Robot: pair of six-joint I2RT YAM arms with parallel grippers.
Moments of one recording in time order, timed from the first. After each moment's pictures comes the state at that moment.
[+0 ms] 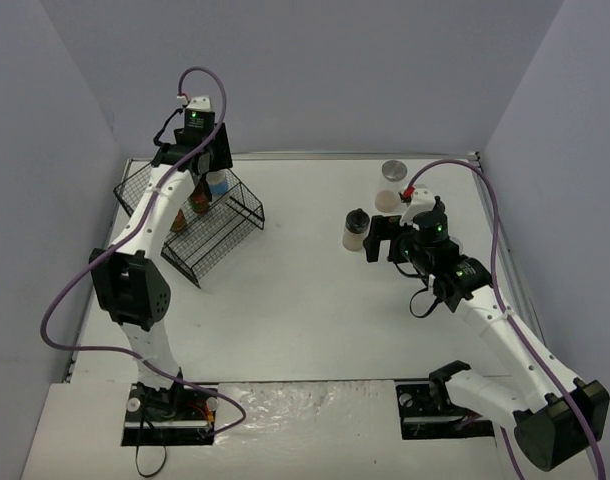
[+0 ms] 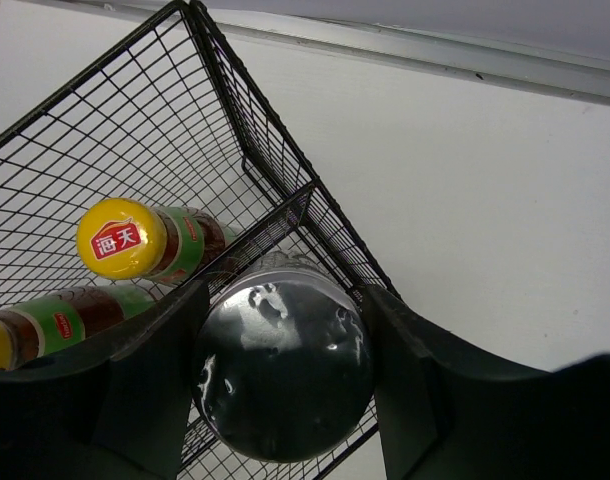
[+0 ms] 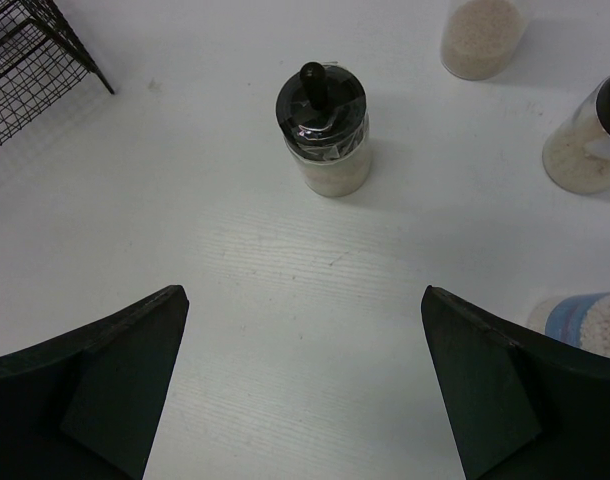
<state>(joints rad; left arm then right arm) -0.23 1.86 1.91 -0.67 -0.26 -0.28 0.41 1.00 0.85 -0.36 0.05 0.24</state>
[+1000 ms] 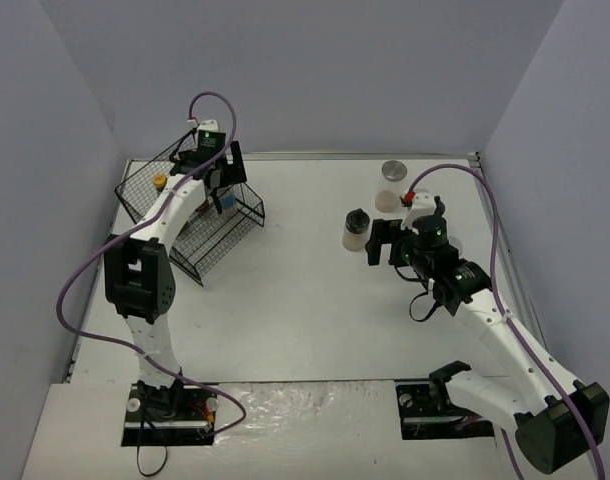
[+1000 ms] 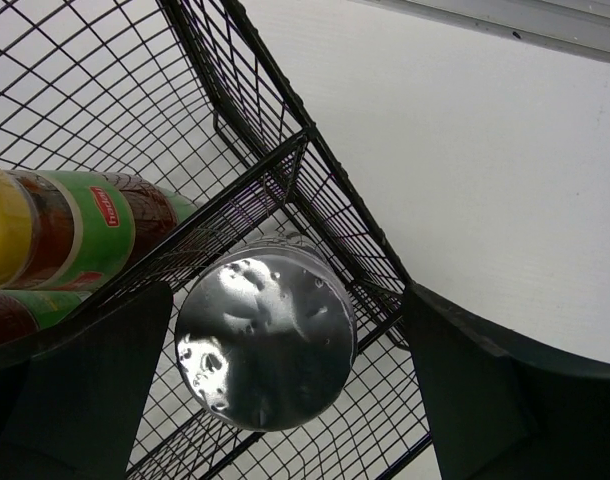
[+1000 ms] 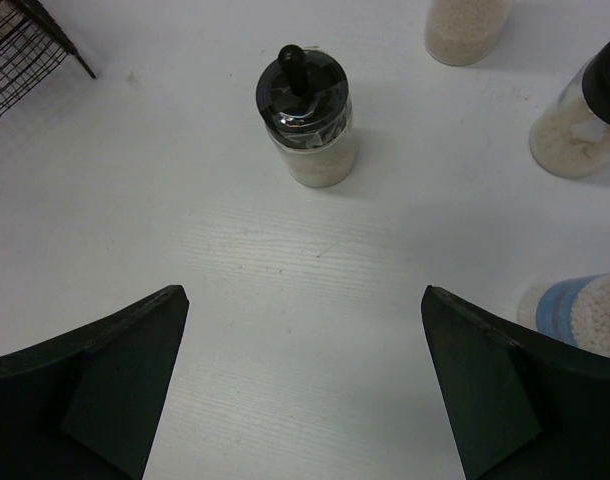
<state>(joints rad) -0.23 1.93 1.74 -0.50 -0.26 -0.34 0.41 0.99 0.82 -0.35 0.08 0.25</state>
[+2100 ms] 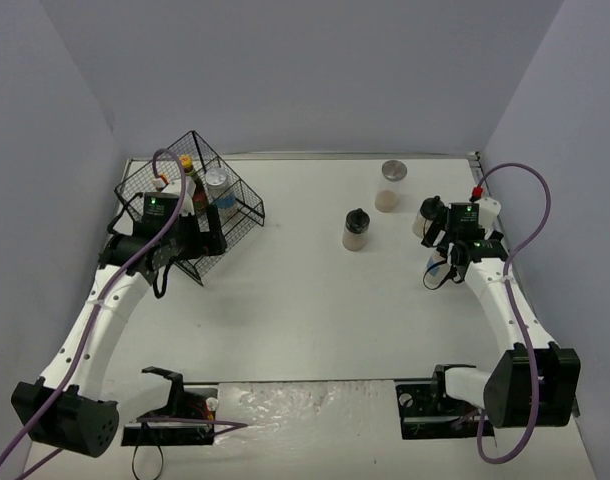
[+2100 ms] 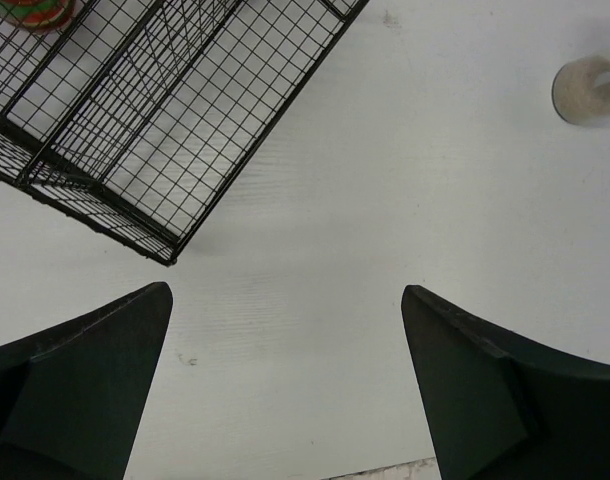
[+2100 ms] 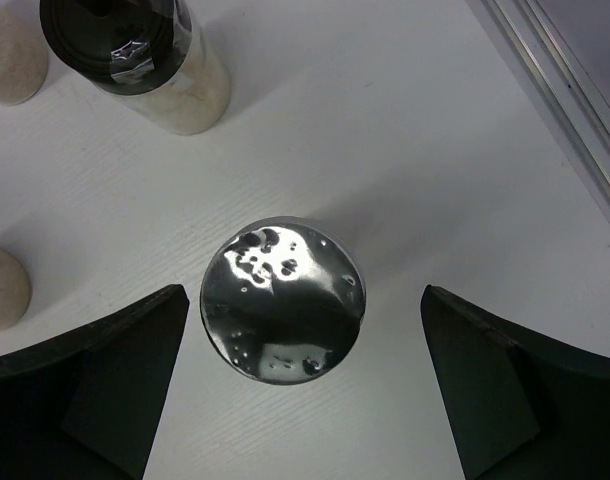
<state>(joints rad) -0.23 1.11 1.16 -0.80 0.05 -0.32 0.01 1.20 0.88 -0.49 0.37 0.45</state>
